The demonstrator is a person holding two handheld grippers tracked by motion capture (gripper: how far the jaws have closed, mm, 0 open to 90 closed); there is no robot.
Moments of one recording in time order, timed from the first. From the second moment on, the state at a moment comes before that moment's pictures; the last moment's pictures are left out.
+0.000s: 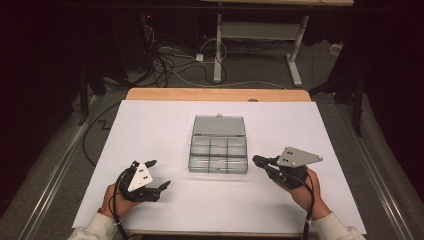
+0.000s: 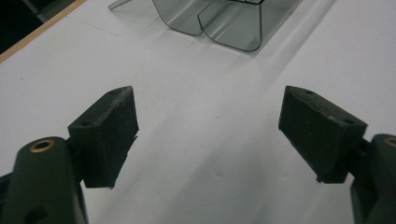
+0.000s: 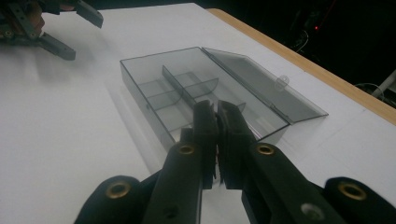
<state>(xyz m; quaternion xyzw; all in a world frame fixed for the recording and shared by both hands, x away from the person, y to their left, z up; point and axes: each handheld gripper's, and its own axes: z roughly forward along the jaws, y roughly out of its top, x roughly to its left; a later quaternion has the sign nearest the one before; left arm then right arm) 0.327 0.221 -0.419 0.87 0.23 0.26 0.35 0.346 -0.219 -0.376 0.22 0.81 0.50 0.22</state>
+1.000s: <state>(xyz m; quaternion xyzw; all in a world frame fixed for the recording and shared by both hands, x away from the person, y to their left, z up) 0.326 0.222 -0.419 0.87 0.23 0.26 0.35 0.388 -0.158 -0.381 0.20 0.82 0.49 0.22</state>
